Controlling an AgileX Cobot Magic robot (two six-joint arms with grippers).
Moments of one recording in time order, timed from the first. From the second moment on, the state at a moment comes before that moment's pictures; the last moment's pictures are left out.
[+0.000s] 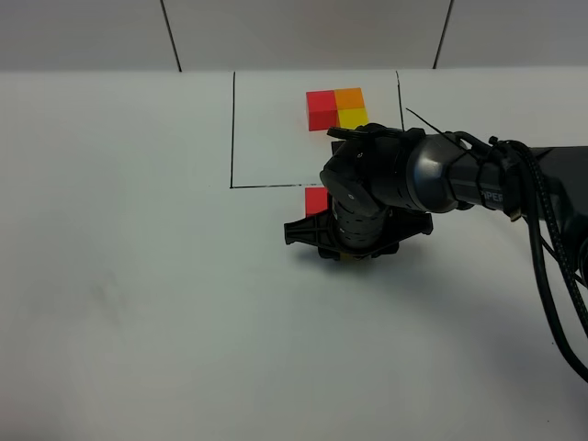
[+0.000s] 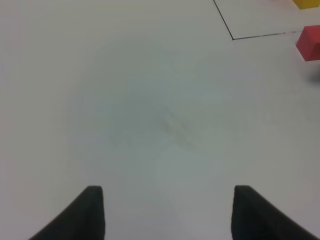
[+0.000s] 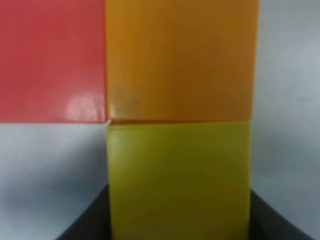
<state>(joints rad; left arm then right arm) -0.10 -0.01 -0.50 -0.08 1.06 0.04 0.64 2.14 -1.38 -0.29 0.72 0.88</state>
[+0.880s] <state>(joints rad) -0.10 -0.01 -0.50 -0.08 1.06 0.04 0.63 2.13 -1.38 -0.28 0.72 0.87</state>
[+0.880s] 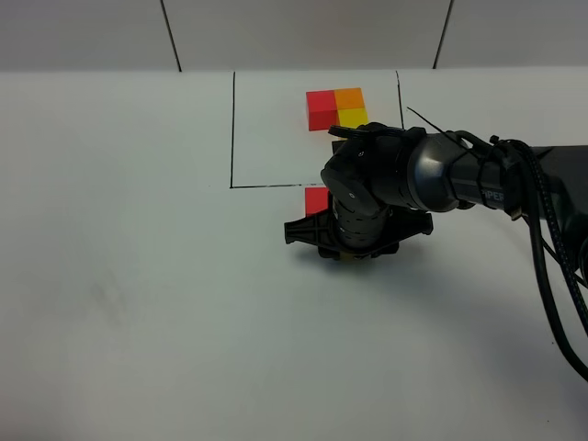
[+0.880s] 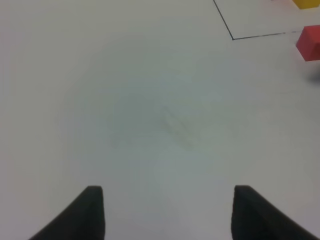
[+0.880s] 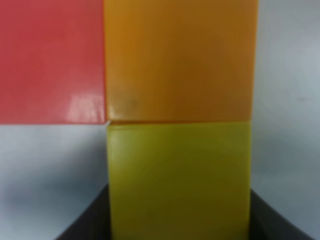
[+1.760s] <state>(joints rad) -0.10 -0.01 -0.50 -0.08 1.06 0.04 0.33 1.84 -1.38 -0.02 0.82 0.33</state>
